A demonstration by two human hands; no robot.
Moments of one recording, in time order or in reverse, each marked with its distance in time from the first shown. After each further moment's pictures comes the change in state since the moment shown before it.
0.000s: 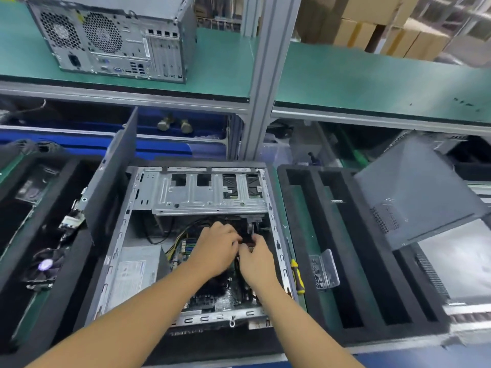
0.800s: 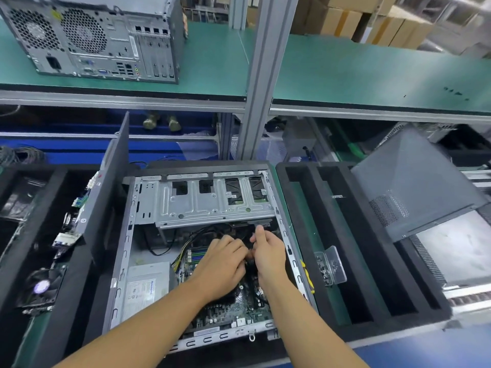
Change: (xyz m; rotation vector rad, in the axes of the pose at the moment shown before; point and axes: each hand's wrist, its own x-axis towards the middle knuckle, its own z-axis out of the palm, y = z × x) left_hand -0.019 -0.021 0.007 -0.001 0.103 0.304; right_hand 0.029 -0.009 0.020 0.601 0.199 0.157
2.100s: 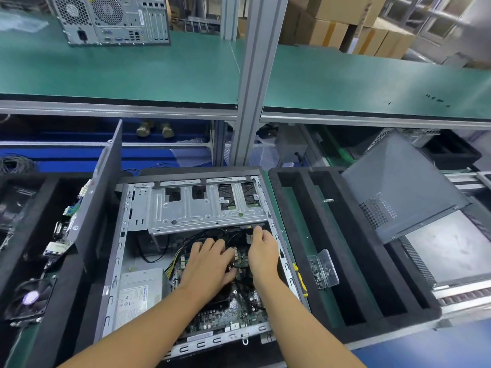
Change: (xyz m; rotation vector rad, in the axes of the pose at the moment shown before) left_hand -0.002 0.001 -0.007 0.292 0.015 -0.095; right_hand -0.003 -0.017 0.003 -0.294 0.145 -0.147
